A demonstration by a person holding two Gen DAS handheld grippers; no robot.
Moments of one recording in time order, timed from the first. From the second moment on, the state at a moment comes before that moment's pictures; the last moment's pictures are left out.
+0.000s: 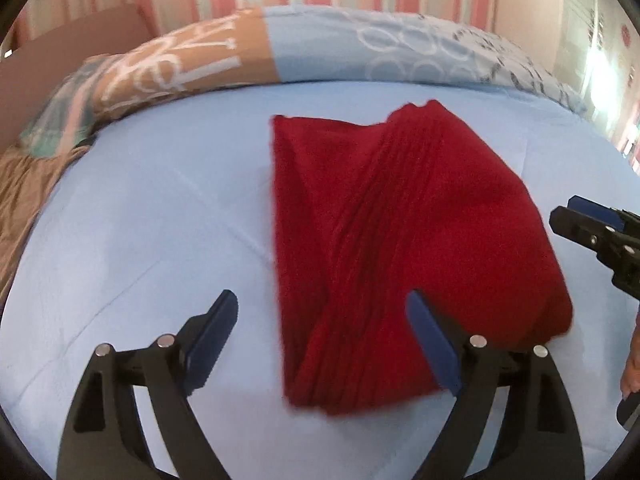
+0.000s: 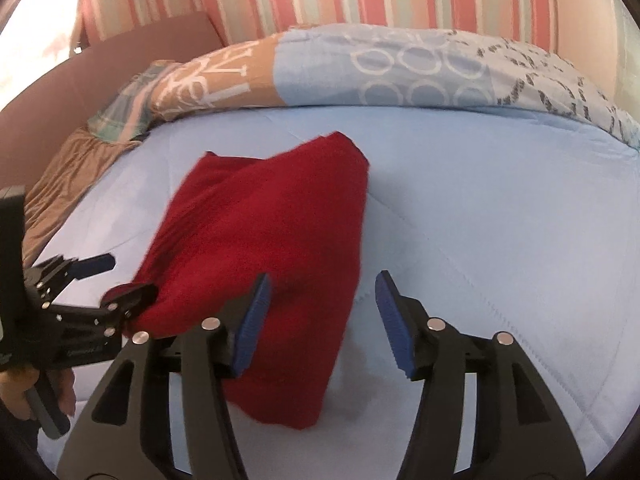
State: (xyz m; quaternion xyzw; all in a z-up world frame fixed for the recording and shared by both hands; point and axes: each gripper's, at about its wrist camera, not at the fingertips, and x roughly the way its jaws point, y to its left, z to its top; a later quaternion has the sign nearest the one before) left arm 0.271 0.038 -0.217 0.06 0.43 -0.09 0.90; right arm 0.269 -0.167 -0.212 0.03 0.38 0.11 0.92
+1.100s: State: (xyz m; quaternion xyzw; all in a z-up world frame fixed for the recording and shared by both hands) left arm 0.291 0.062 -0.237 -0.06 0.51 -0.18 0.84; right arm 0.268 -0.182 -0.217 -0.01 0.39 0.11 0.92
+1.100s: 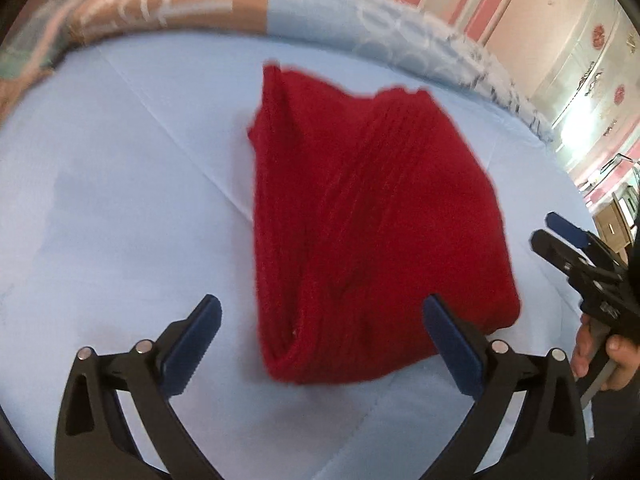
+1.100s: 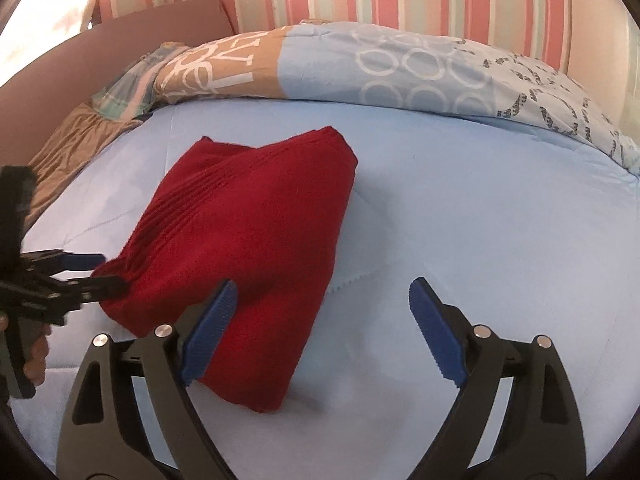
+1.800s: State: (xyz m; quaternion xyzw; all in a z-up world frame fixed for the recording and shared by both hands) left arm 0.306 0.035 -0.259 -0.05 0.53 -0.21 0.82; right arm 0.344 -0.185 -0.281 0.22 0.51 0.18 0.81
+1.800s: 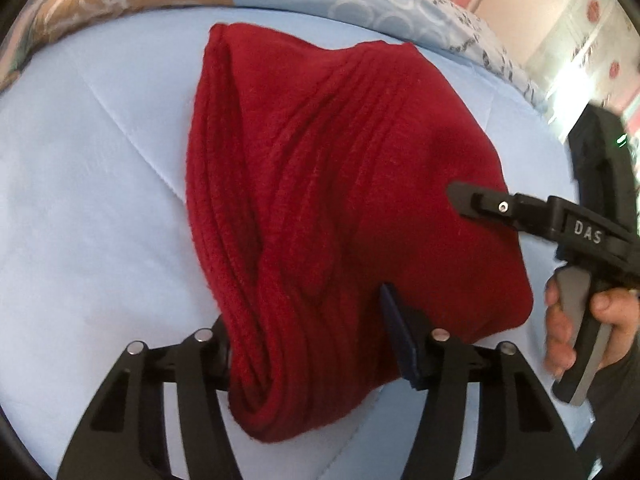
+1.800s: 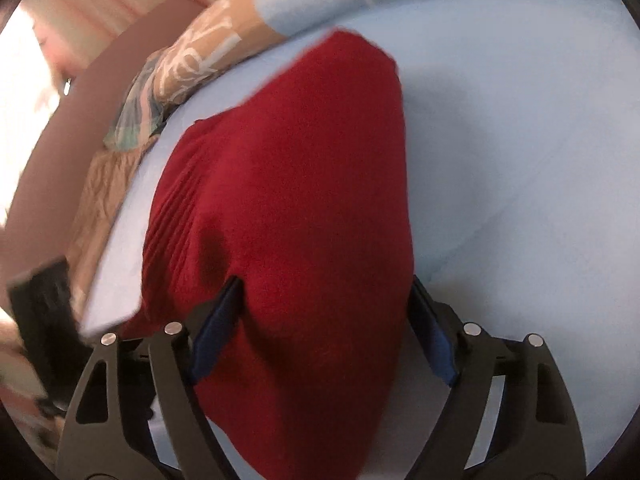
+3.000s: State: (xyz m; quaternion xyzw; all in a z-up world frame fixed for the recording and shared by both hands) left arm 0.093 -0.128 -0.213 0.04 0.47 -0.24 0.85; right arm 0.107 -0.368 -0.227 0.11 0.41 0.11 0.90
